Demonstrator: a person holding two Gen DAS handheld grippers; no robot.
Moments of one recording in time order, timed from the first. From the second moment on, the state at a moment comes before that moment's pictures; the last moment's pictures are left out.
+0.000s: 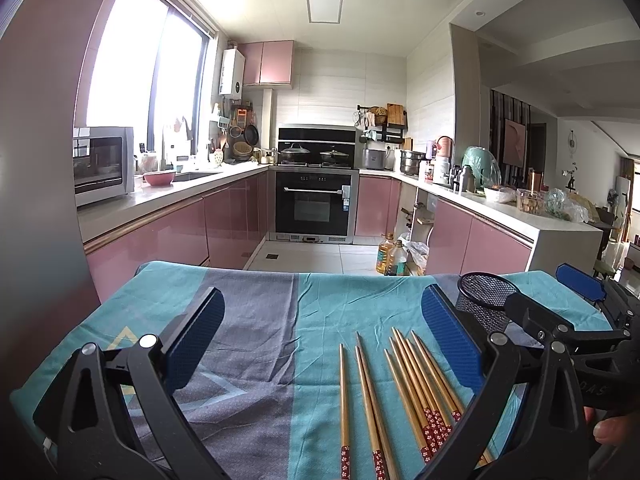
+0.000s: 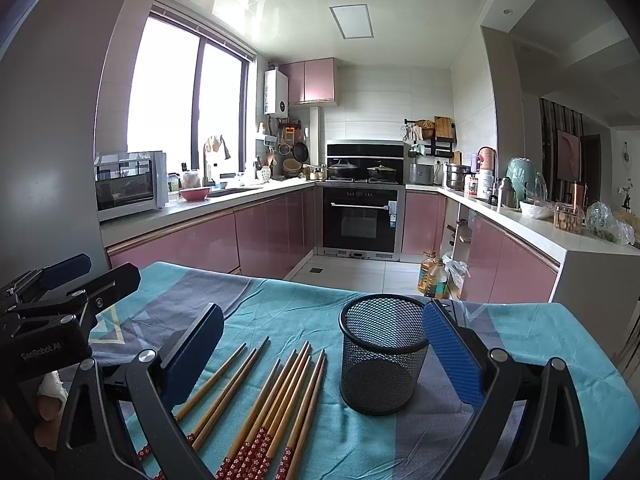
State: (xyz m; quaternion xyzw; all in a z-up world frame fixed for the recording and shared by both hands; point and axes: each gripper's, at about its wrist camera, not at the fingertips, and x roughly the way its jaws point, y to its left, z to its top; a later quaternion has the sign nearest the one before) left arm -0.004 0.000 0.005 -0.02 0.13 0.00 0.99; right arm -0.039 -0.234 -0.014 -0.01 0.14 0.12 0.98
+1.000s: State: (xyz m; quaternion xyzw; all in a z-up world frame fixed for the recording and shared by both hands) left arm -0.007 0.001 0.005 -0.02 0.13 0.00 0.99; right arm -0.039 -0.237 -0.018 -0.01 0.13 0.12 0.98
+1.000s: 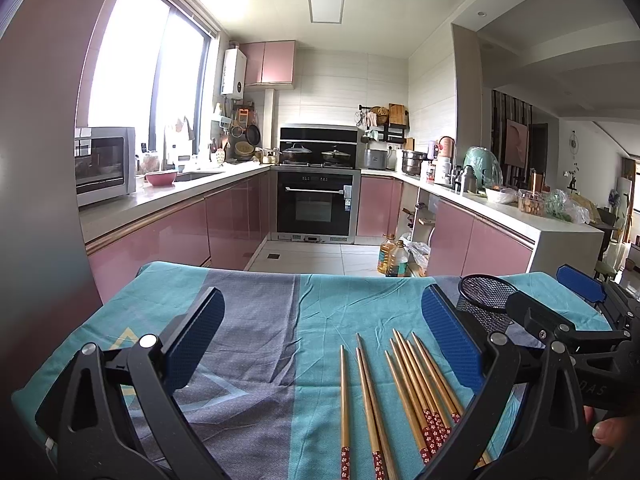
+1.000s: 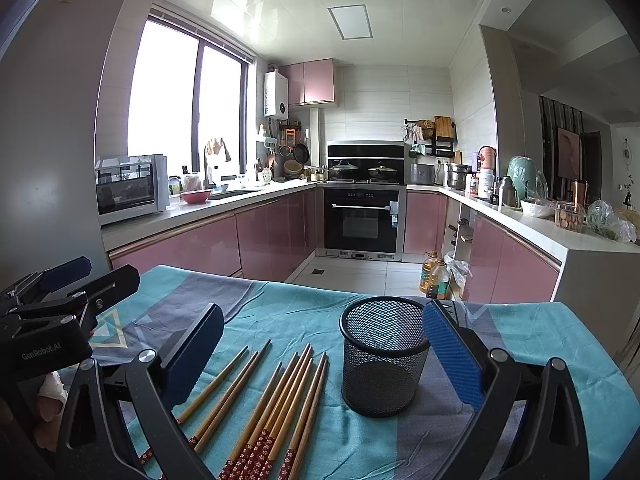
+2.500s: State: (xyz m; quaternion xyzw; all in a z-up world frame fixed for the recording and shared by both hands) left arm 0.002 0.003 0.003 -0.02 0.15 0.00 0.99; right arm -0.034 -0.245 -0.016 0.00 0.14 0.12 0.98
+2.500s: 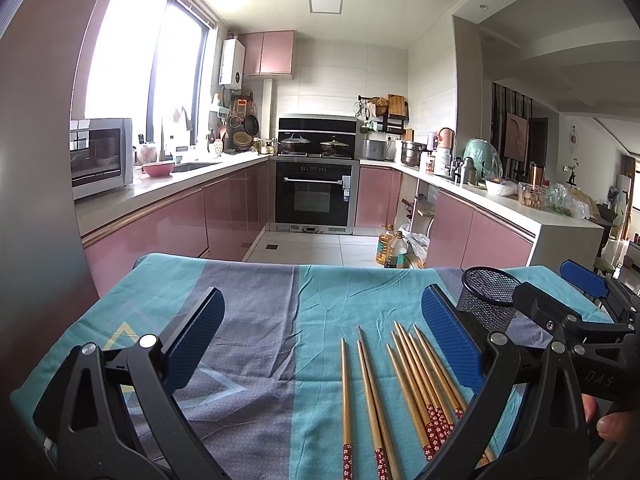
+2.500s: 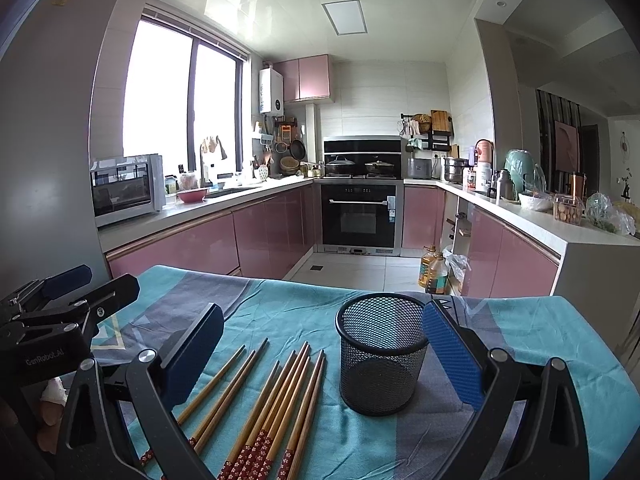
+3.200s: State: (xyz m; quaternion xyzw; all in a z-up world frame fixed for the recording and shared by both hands) left arm 0.026 0.013 -0.014 -0.01 0.22 -0.02 0.97; right arm -0.021 -0.248 -0.031 0.00 0.20 0.14 0.97
